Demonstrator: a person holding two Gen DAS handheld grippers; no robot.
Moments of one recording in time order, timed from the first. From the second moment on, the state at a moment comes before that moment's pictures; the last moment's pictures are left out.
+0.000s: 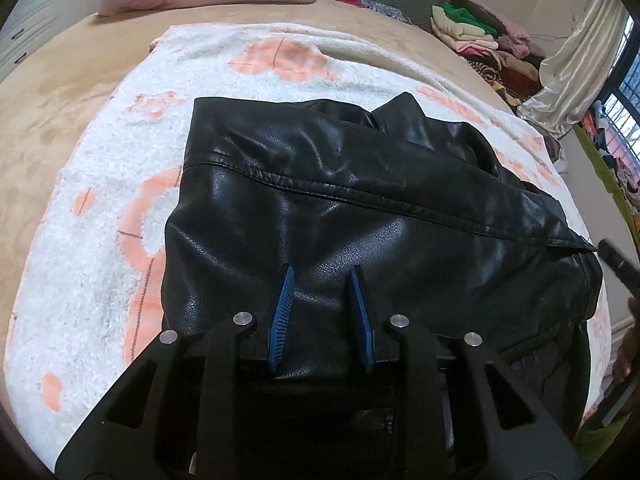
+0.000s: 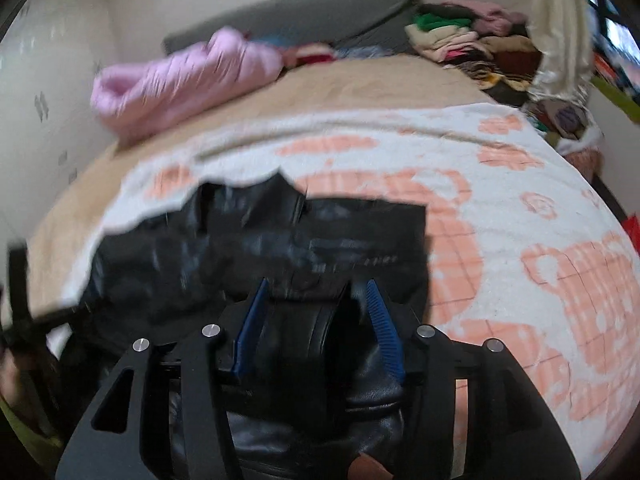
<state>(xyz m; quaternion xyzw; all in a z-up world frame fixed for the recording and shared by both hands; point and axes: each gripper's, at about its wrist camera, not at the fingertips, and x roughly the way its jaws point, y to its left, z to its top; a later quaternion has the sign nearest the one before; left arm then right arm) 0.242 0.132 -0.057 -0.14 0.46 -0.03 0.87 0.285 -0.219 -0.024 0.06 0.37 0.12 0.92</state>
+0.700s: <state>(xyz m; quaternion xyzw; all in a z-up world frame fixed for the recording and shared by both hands) 0.242 0.124 -0.056 -0.11 0.46 -0.03 0.88 0.348 -0.142 -0.097 -0.04 0.48 0.14 0.87</state>
